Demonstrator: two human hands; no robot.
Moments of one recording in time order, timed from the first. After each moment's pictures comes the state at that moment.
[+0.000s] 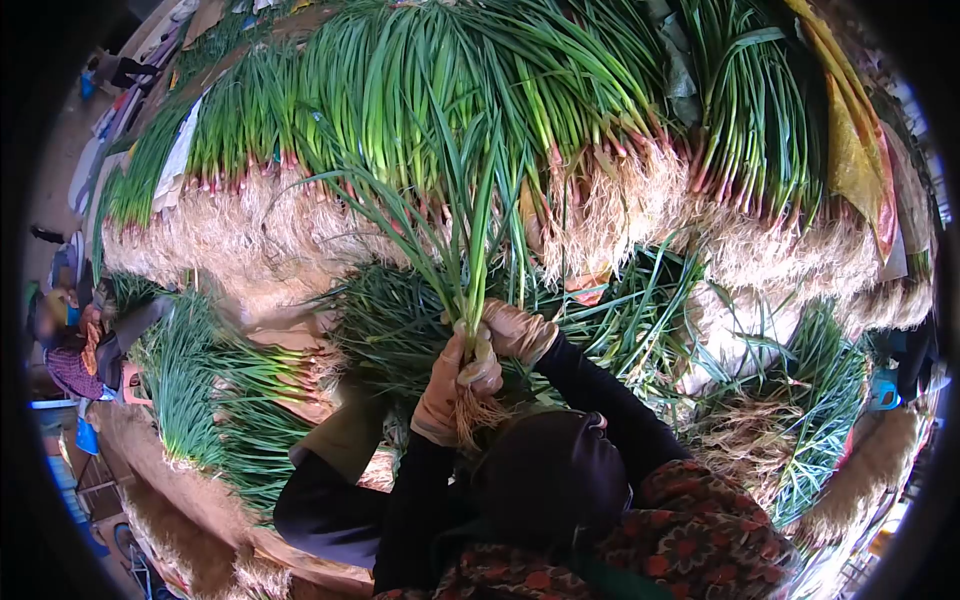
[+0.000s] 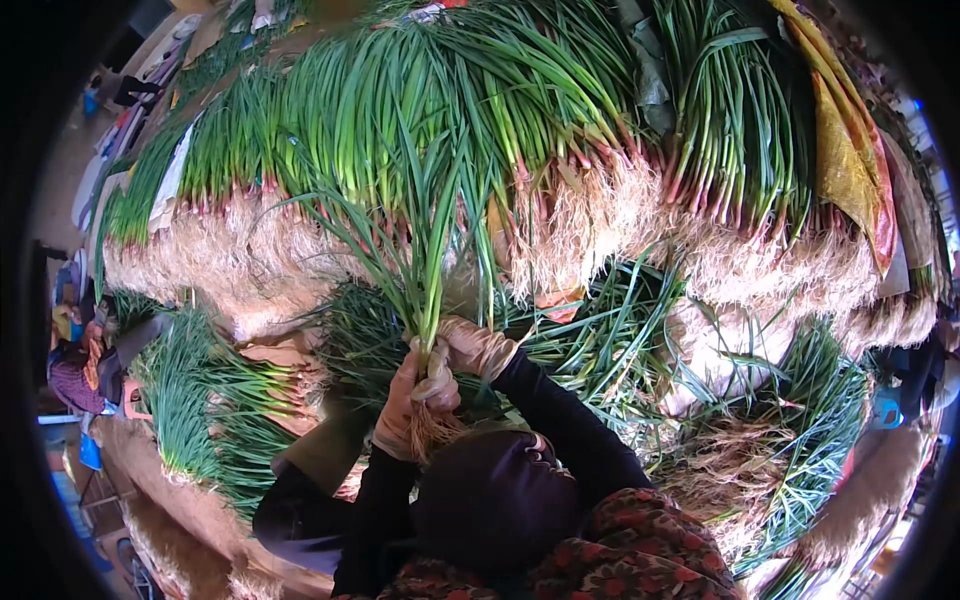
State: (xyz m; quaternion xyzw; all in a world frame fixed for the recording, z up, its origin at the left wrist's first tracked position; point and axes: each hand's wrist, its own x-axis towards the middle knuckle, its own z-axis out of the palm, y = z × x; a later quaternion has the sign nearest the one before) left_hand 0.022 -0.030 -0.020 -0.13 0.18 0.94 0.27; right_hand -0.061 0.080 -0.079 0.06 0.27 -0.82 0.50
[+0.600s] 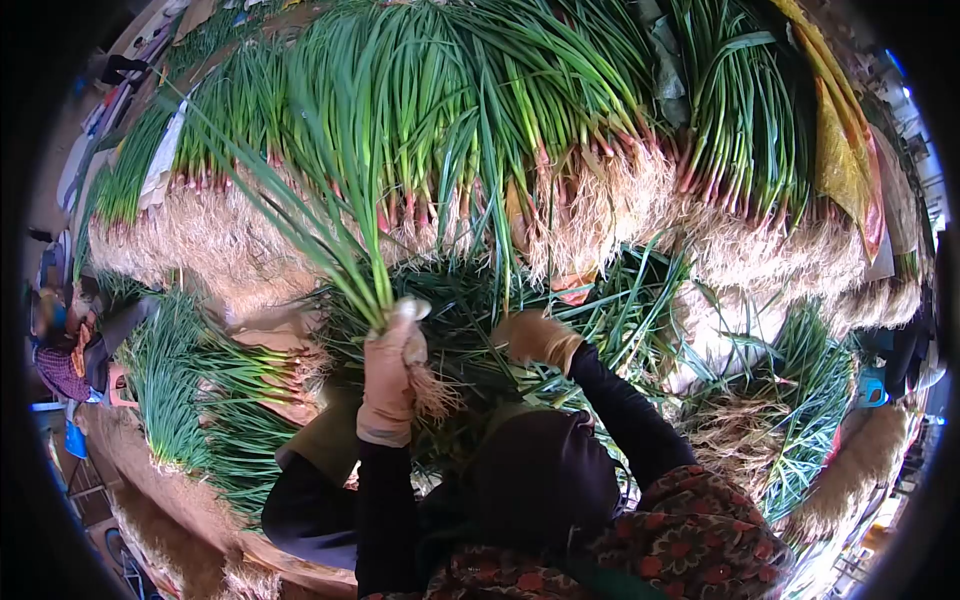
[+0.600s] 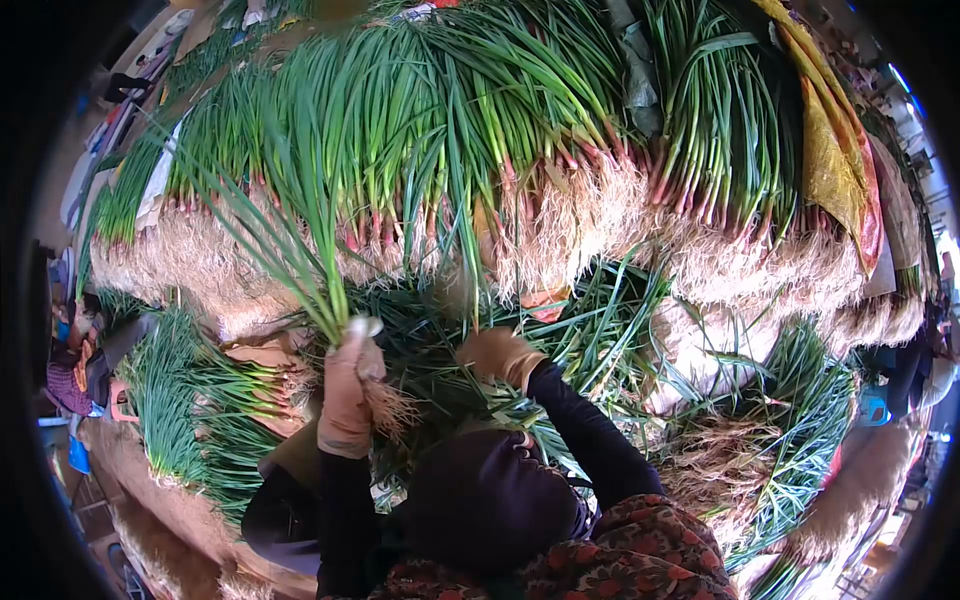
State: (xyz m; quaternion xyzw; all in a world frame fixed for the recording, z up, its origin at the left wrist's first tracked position) left_hand 0.002 -0.066 0.021 -0.23 0.50 0.84 0.04; right_hand -0.045 0.163 -0.134 -0.25 0.75 -0.46 0.39
